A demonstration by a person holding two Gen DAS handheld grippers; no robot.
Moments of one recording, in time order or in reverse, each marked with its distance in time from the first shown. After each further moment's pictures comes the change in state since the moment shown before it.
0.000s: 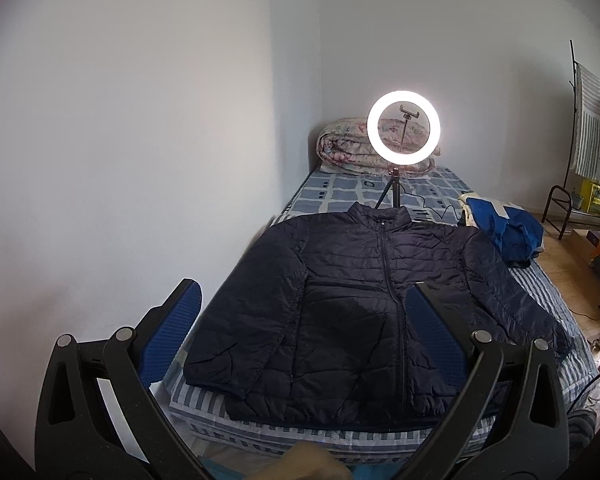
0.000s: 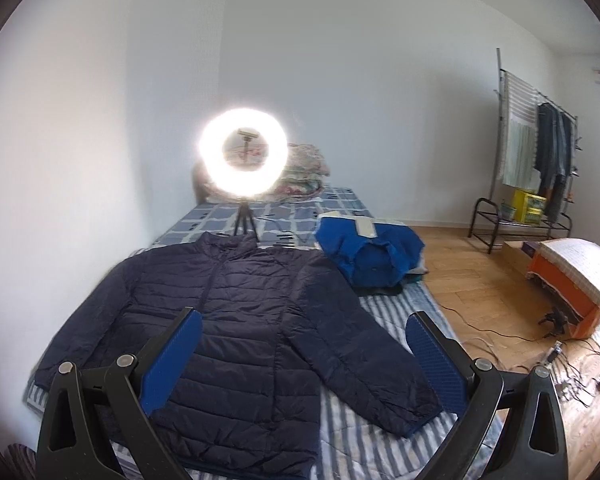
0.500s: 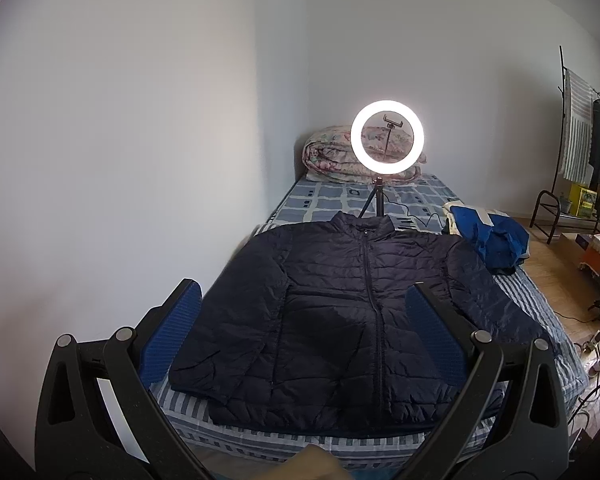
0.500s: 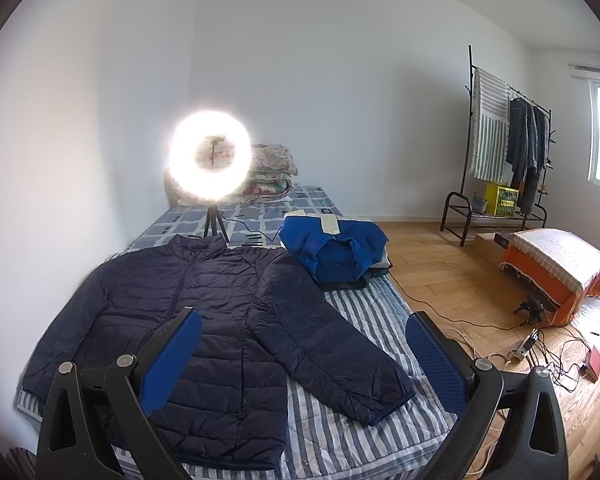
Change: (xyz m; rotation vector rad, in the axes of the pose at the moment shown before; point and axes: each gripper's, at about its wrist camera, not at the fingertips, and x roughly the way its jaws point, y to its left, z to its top) left arm -0.008 -0.024 0.012 0.005 -0.023 -0.052; right arm -0.028 -0.032 -0.003 0.041 0.005 -0.125
